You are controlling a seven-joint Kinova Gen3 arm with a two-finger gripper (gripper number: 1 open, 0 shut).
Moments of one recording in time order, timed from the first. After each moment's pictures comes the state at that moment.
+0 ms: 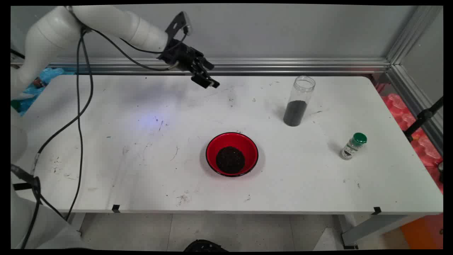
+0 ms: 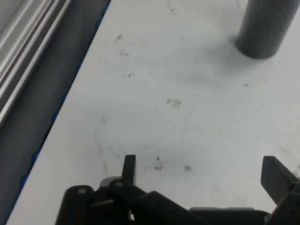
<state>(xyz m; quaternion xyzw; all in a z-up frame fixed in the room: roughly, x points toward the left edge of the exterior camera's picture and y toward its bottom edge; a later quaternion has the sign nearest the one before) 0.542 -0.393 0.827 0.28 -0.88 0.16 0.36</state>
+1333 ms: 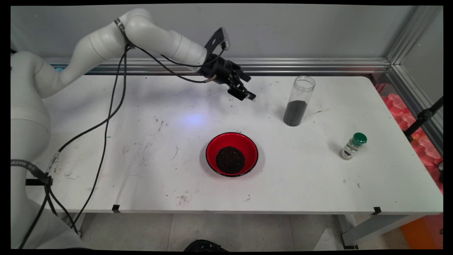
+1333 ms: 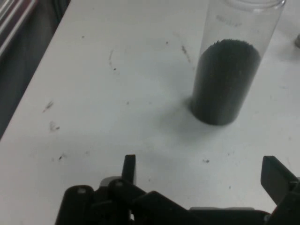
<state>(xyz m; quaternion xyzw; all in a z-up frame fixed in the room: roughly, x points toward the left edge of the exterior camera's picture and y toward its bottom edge) 0.452 -0.435 0.777 0.23 -0.87 0.12 0.43</state>
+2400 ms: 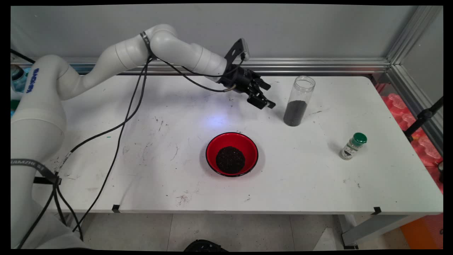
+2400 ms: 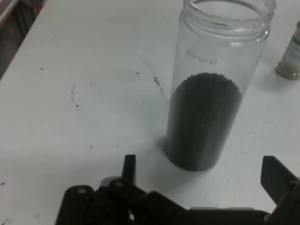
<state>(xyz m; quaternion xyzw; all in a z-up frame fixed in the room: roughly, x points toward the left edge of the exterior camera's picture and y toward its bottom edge) 0.400 -0.453 0.745 0.20 -0.86 0.10 0.46</state>
